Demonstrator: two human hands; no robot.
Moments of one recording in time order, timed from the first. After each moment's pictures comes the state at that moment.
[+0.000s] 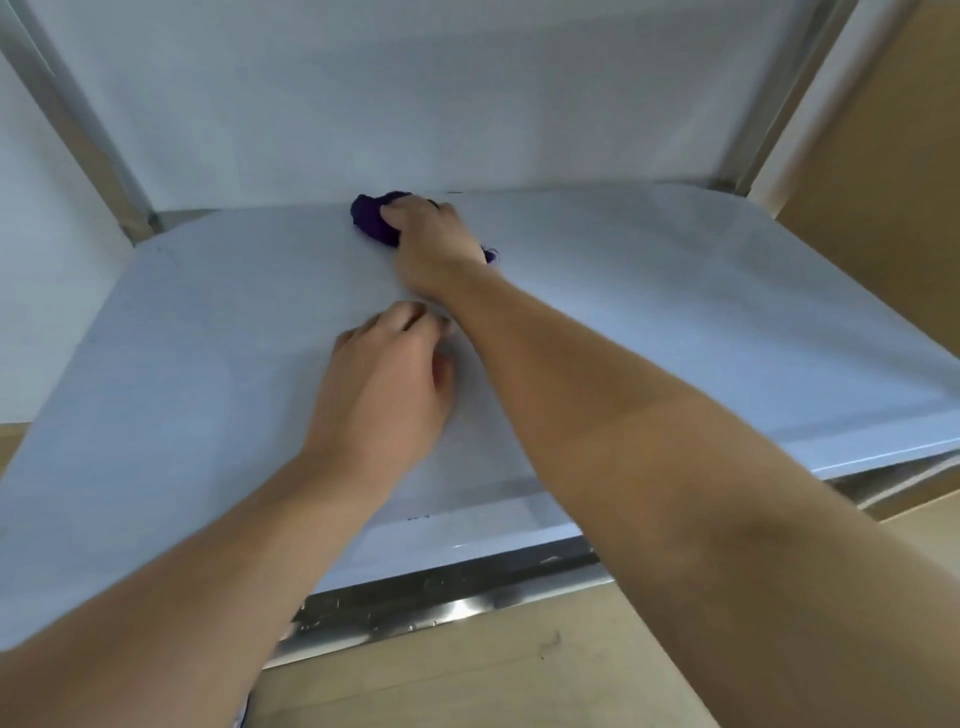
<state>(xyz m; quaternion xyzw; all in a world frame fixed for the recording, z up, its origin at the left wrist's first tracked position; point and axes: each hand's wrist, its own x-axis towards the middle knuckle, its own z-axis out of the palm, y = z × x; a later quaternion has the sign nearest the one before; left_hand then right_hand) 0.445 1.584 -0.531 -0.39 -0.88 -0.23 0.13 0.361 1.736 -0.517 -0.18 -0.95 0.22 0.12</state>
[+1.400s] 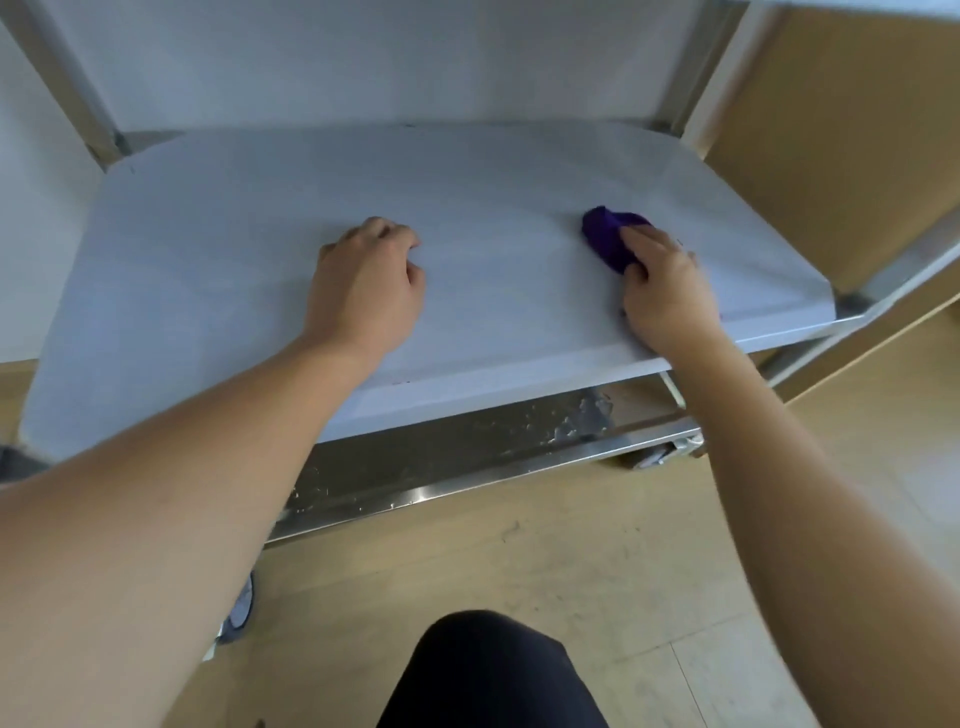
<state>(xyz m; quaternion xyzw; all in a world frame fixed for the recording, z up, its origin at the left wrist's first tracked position) 0.436 1.587 -0.532 -0.41 -0.87 -0.26 0.12 0.621 1.785 -0.515 -0.38 -0.90 0.12 0.19</state>
